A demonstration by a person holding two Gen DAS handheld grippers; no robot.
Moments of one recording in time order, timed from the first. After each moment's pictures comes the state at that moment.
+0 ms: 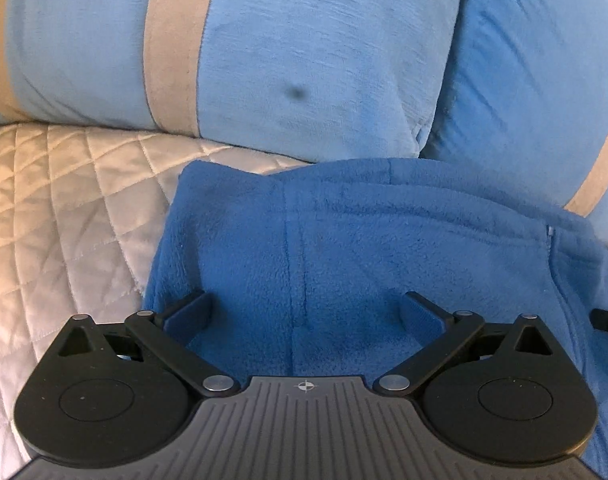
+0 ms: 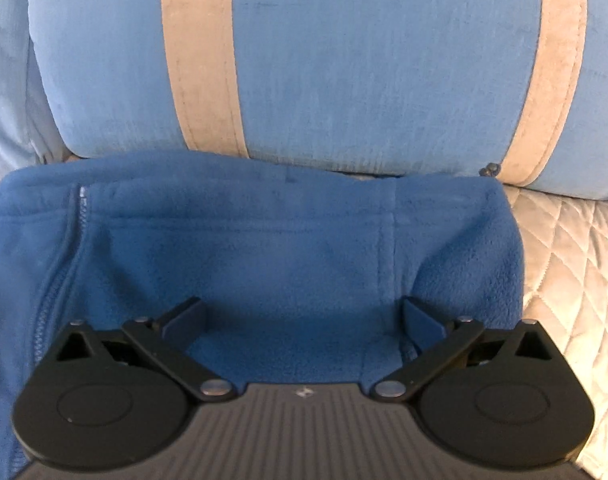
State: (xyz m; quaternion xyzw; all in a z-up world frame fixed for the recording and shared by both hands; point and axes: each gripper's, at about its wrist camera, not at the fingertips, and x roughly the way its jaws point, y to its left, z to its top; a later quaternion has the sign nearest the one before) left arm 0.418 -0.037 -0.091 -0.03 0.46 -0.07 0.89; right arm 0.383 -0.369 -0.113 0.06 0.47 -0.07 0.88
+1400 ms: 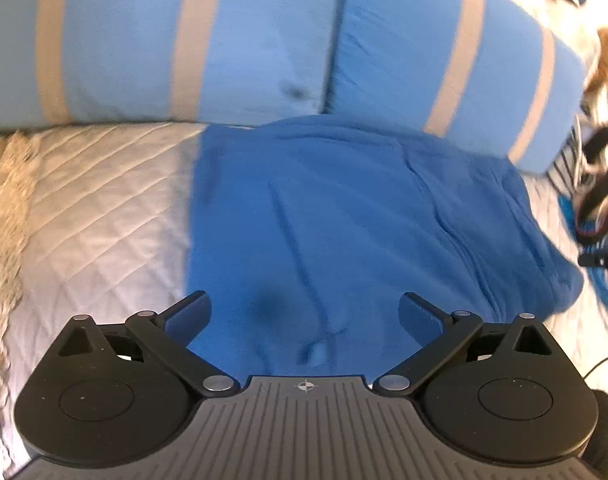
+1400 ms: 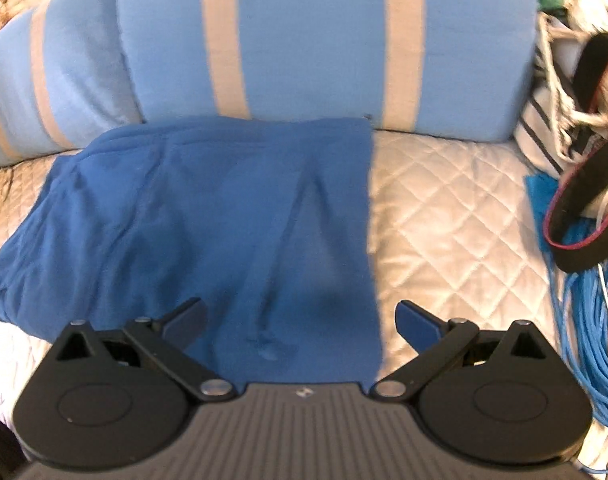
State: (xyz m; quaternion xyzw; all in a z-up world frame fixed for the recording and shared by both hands) left arm 0.266 0.013 0.021 0.01 0.48 -0.18 0.86; right arm 0.228 -0.386 -0.006 0.07 0.49 -0.03 0.87
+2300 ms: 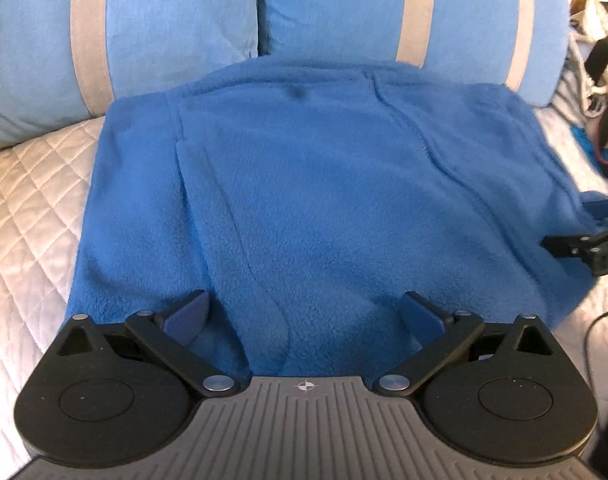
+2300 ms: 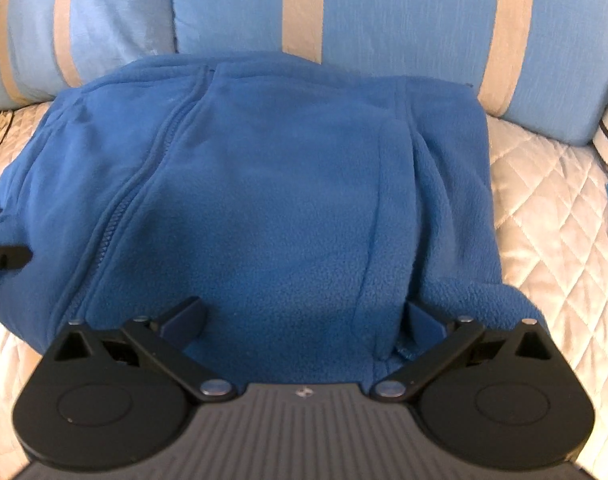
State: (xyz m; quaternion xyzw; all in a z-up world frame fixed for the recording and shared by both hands) left arm 0.281 -0.034 -0.056 0.08 0.47 -0.22 0.85; right arm 0.252 -0.314 -0.091 0.02 0.48 0.00 0.88
